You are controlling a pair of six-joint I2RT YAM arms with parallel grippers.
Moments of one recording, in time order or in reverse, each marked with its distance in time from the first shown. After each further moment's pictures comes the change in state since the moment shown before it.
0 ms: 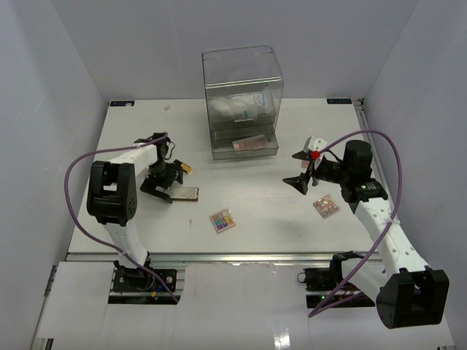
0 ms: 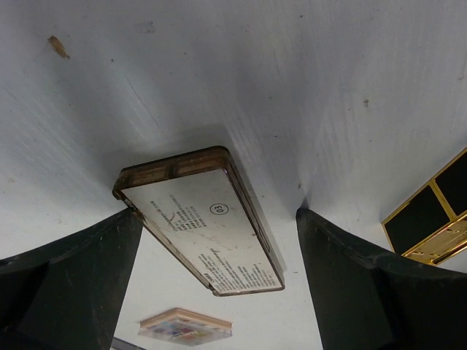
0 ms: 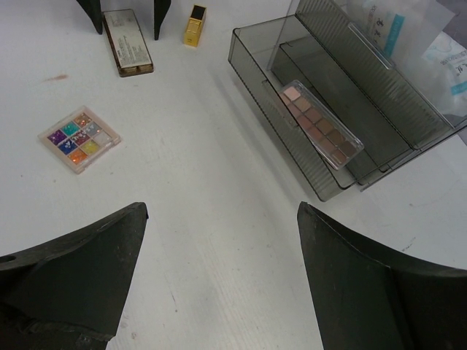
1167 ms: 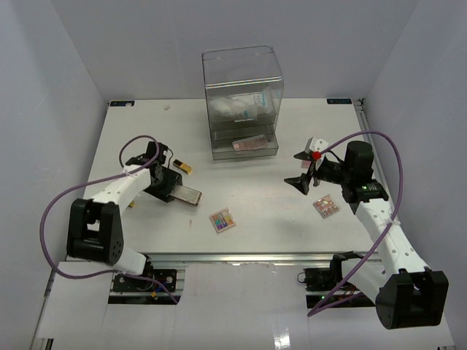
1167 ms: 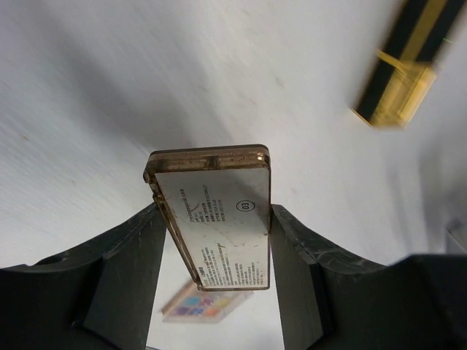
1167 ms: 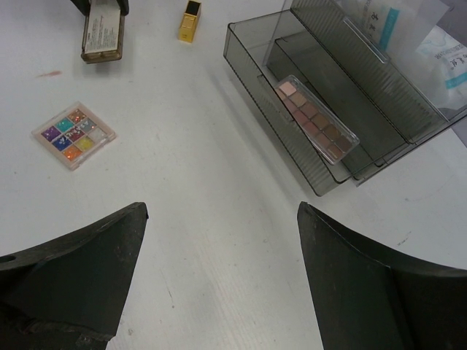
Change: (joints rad) left arm -0.085 -0.386 -0.238 0.168 -0.008 0.054; right arm -0.018 -0.008 -0.012 0.001 -0.001 -0.014
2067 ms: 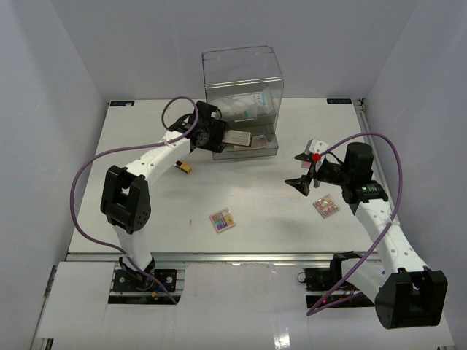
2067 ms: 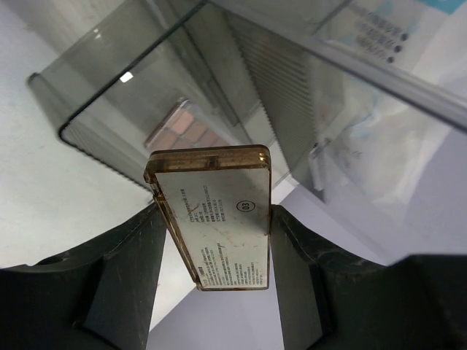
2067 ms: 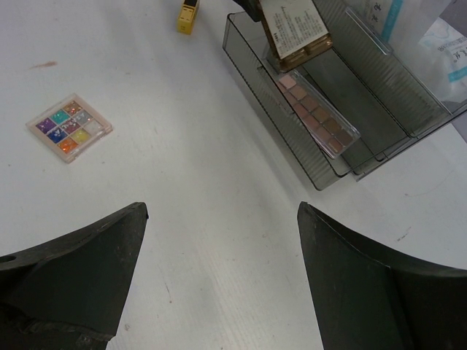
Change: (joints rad) left arm -0.292 0.371 0.601 0.140 -0.043 -0.413; right arm -0.008 0.000 -0.018 0.000 -0.001 -0.025
